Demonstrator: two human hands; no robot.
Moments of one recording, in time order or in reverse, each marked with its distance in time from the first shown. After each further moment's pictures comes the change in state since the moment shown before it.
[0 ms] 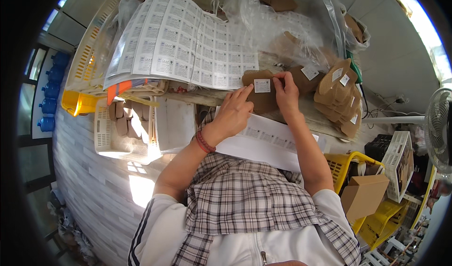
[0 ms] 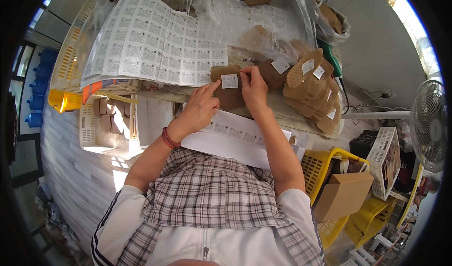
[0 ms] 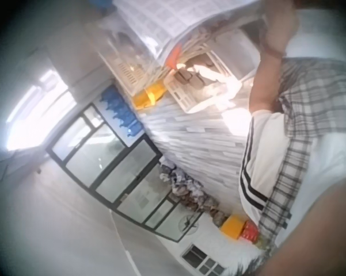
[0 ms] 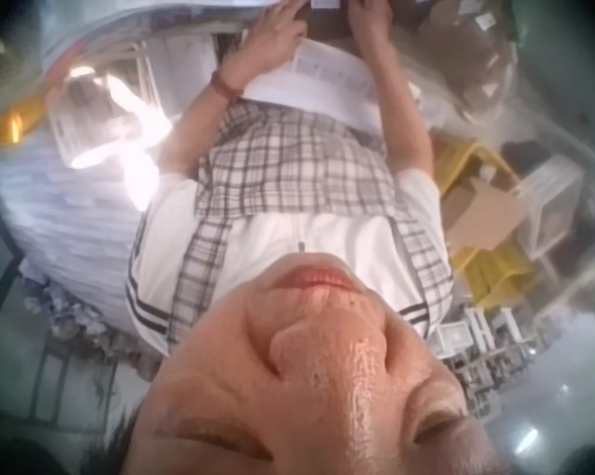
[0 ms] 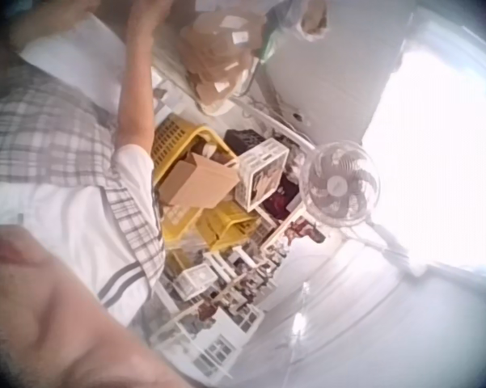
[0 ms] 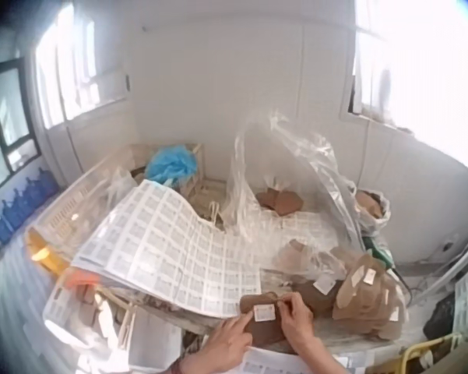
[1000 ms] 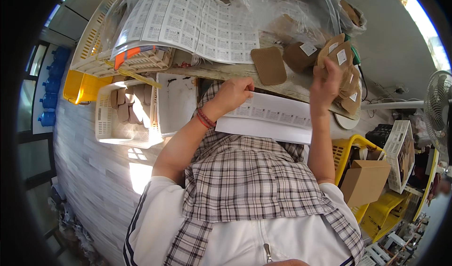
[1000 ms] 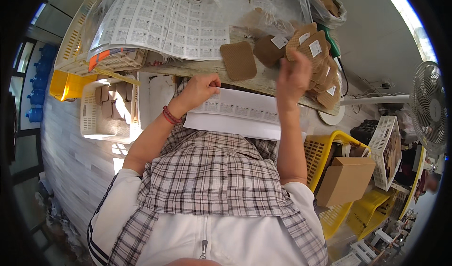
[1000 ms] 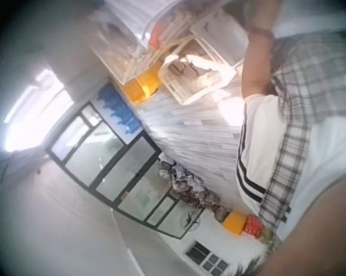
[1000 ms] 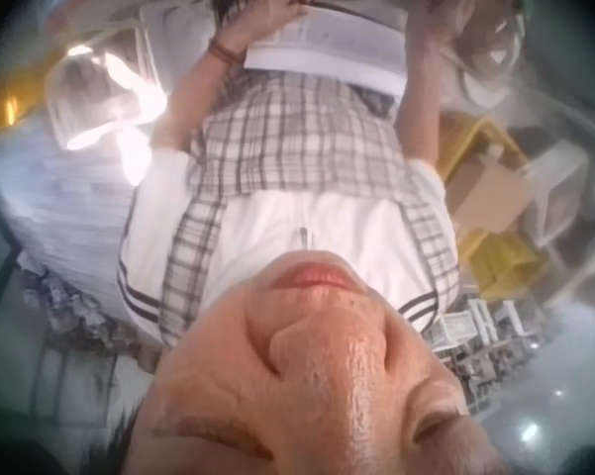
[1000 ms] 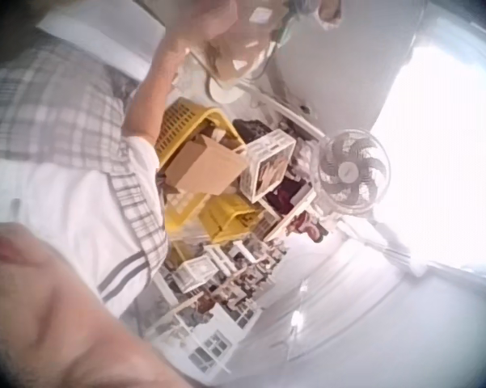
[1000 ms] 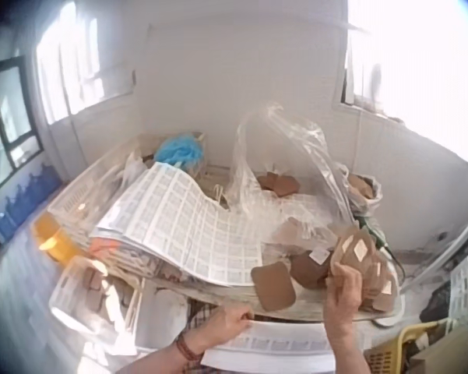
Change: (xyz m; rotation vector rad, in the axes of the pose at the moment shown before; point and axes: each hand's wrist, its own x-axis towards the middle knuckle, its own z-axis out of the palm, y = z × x) left_hand -0.021 0.010 -0.002 -0.415 -0.106 -0.307; right_hand -0.043 -0.049 -0.095 -0.394 0.475 -0.389
